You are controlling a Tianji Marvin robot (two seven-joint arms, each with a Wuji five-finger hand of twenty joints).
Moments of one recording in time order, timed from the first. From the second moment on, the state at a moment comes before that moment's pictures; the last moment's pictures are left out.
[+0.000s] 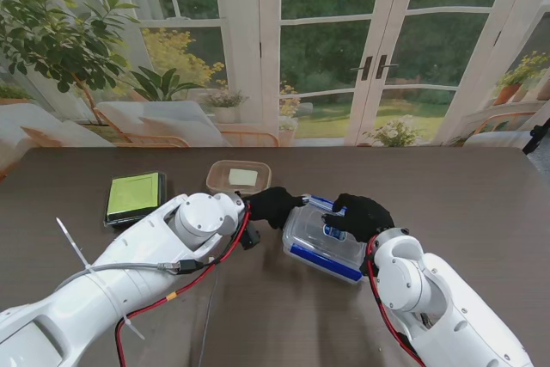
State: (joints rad) left arm 0.91 -1.26 -0.66 -1.04 -0.17 0.02 -0.31; right arm -1.48 -1.11 1.15 -1.62 -0.68 0.25 0.04; left_hand 0.91 0.11 -0.02 0.00 0.65 0.64 0.02 0.14 0.80 0.61 0.15 0.57 0.54 0.61 0.52 0.77 0.13 0.55 1.18 0.86; right_hand 0.11 -0.37 1.00 -0.05 0.53 0.14 0.68 0.24 0.86 0.18 0.62 0.43 1.10 0.25 0.71 0.52 0.61 0.41 1.37 0.60
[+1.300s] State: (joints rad) left arm 1.03 -1.22 -0.72 -1.14 -0.11 0.08 -0.28; right arm -1.59 -1.04 1.25 -1.72 -0.79 0.42 0.24; left_hand 0.91 0.11 -0.02 0.00 0.65 0.62 0.05 0.13 0.80 0.59 0.15 0.56 0.54 0.61 0.51 0.77 0.12 0.53 1.16 0.86; right_hand 0.07 -0.34 0.91 -0.05 0.65 0.34 0.65 0.23 0.89 0.24 0.62 0.43 1.10 0.23 0.71 0.52 0.61 0.40 1.37 0.60
